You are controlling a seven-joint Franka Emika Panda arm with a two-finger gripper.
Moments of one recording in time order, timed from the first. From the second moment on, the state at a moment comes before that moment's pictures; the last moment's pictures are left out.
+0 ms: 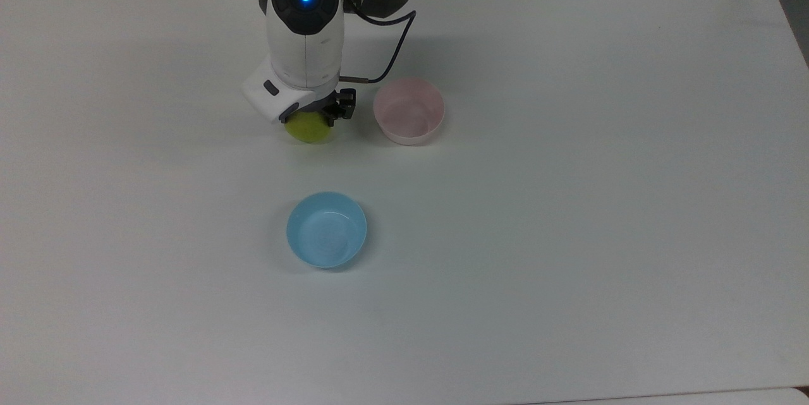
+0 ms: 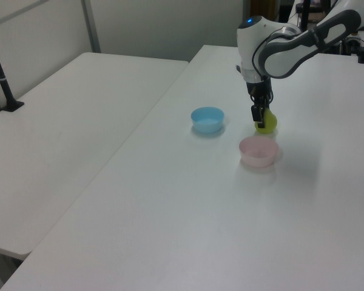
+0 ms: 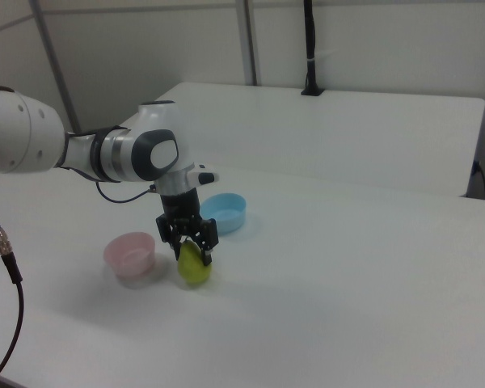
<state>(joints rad) 0.02 0.33 -0.03 -1.85 -0.16 2.04 0.05</state>
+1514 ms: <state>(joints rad) 0.27 0.28 0.00 -1.87 -0.16 2.02 0.34</state>
